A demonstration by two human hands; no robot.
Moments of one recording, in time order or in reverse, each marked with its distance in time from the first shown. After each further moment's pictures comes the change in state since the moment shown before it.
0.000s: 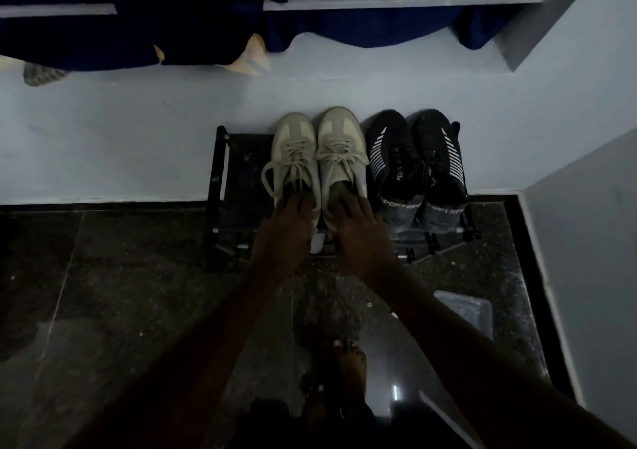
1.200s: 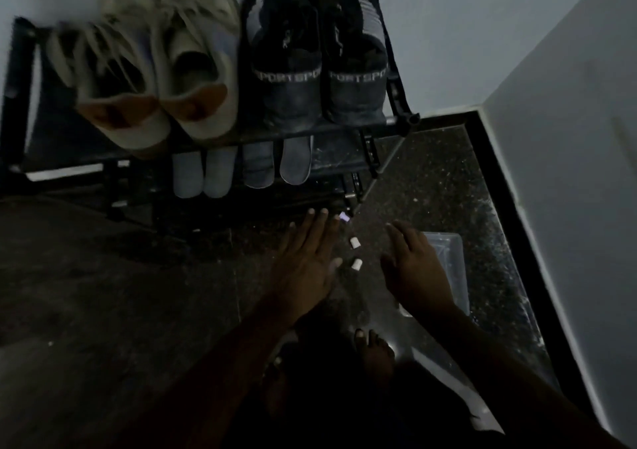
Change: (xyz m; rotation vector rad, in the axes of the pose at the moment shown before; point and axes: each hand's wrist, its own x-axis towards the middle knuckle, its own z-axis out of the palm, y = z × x) left_hand -0.077 0.152 0.264 0.067 0.027 0.257; right_hand -0.218 0.213 0.200 0.155 0.162 0.301
